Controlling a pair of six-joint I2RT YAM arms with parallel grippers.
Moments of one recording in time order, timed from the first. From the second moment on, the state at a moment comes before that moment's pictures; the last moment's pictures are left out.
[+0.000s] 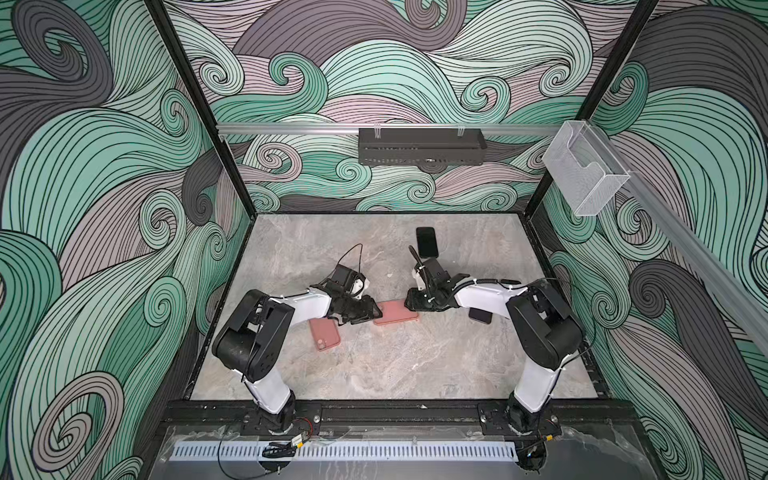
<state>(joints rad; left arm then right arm) -0.46 1.68 0.80 -0.19 0.55 -0.54 0.60 1.83 1.04 -0.31 -0.20 0.49</state>
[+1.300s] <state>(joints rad) -0.47 1.67 0.87 -0.27 0.36 -0.57 0.58 1.81 1.03 -0.38 -0.21 0.47</state>
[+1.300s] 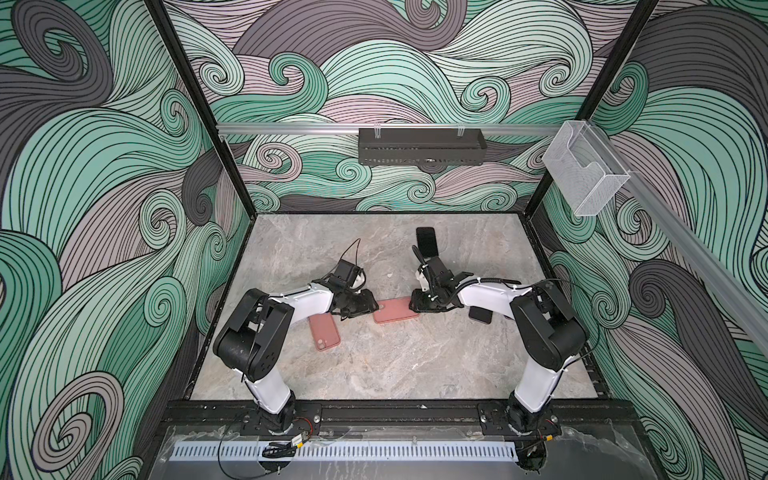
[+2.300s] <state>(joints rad) -0.47 1.77 0.93 -0.22 0.42 -0.58 0.59 1.75 0.95 -0.35 -0.24 0.51</state>
